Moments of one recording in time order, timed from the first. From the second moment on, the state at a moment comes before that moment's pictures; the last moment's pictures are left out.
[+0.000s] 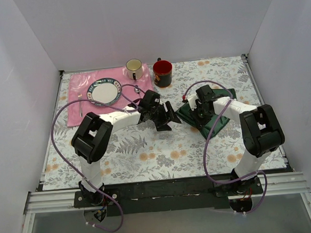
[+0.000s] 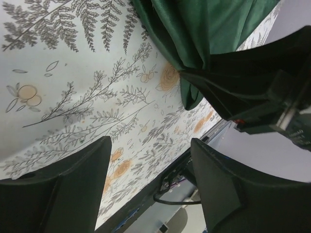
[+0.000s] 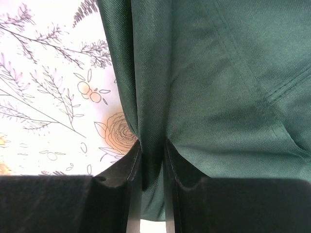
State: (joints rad) left arm -0.68 1.91 1.23 -0.17 0.45 -1.01; right arm 0.36 1.71 1.01 -0.53 -0.20 -0.33
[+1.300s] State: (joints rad) left arm -0.74 2.16 1.41 -0.01 0.32 -1.38; right arm 0.32 1.69 0.97 -0.44 -0.34 -0.28
